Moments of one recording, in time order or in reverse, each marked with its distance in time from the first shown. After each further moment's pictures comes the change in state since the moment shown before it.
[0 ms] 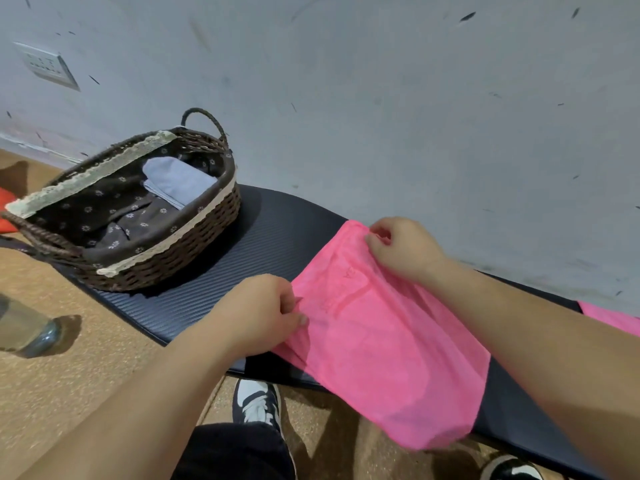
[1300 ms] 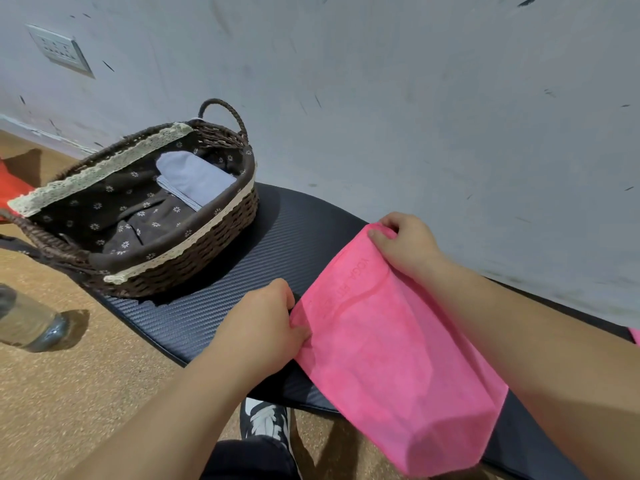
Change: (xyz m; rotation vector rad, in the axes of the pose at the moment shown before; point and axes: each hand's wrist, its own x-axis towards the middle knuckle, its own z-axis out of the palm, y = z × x) left_hand 0.007 -0.020 0.010 -0.051 0.111 -0.115; right_hand 0.056 -0.009 0.043 0.220 0.091 0.074
